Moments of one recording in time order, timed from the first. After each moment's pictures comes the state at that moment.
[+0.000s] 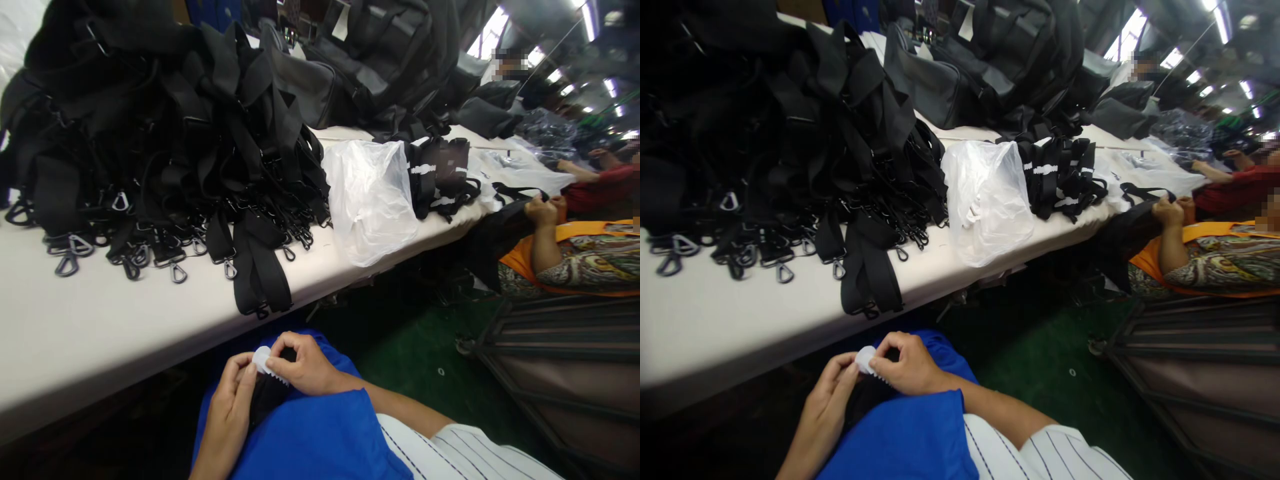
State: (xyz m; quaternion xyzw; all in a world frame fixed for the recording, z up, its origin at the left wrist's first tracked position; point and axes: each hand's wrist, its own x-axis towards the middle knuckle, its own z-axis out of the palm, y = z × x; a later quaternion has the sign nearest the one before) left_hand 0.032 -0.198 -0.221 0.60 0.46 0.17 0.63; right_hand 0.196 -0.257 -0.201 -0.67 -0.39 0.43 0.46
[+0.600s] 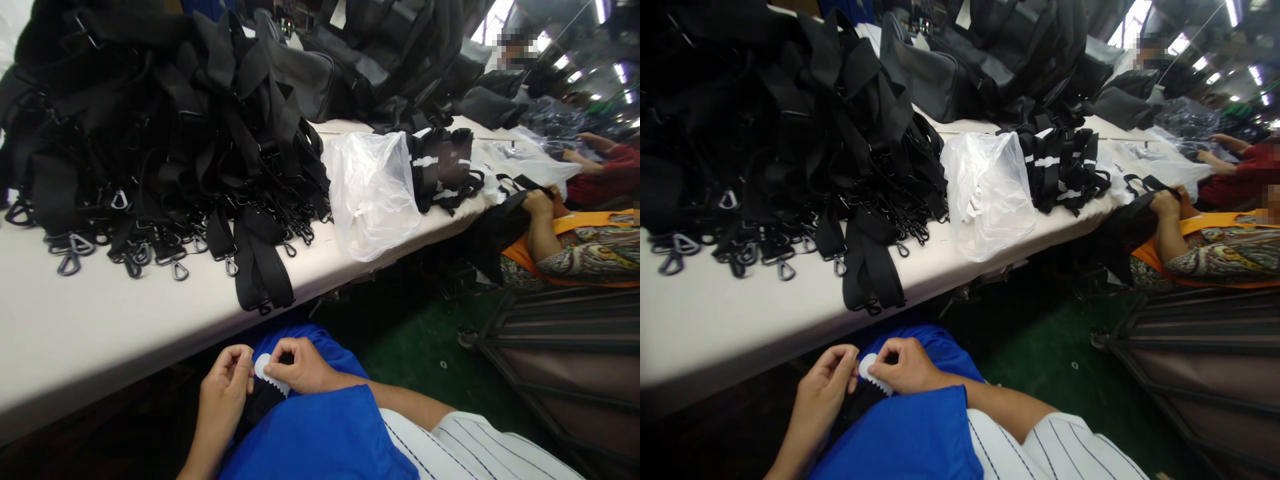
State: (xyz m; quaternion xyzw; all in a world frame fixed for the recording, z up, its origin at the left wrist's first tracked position) left_hand 0.036 -0.183 -0.223 0.56 0.49 0.22 0.63; right_hand 0.181 -0.259 -0.220 -0.69 -0.33 0.48 0.43
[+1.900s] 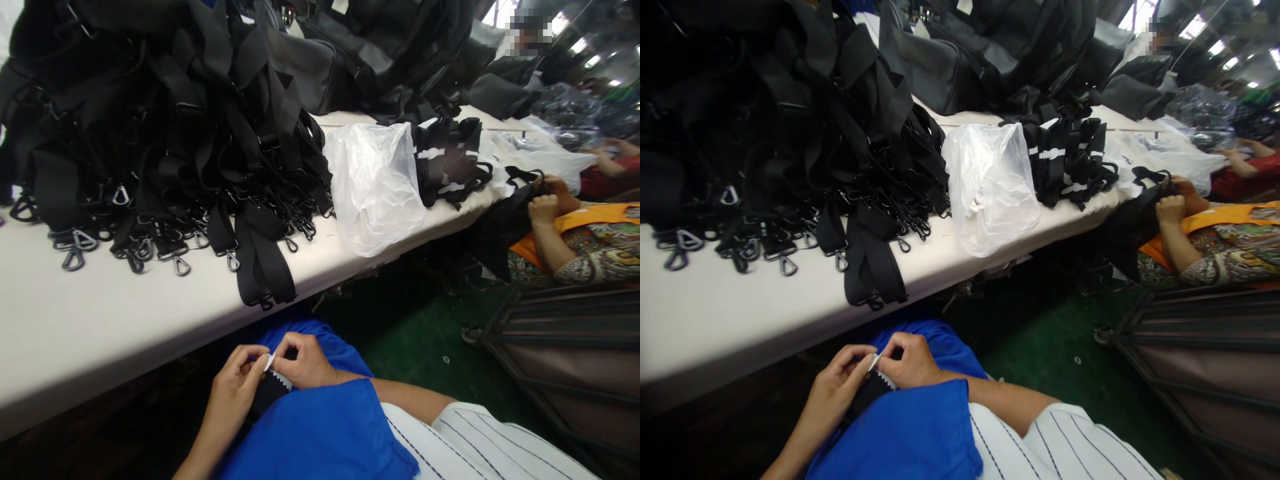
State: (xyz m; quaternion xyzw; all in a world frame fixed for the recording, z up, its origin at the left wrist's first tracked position) left_hand 0.029 -0.185 -0.234 0.63 0.44 0.14 0.63; right_hand 0.175 -0.266 -0.233 -0.71 -0.36 0.40 0.45
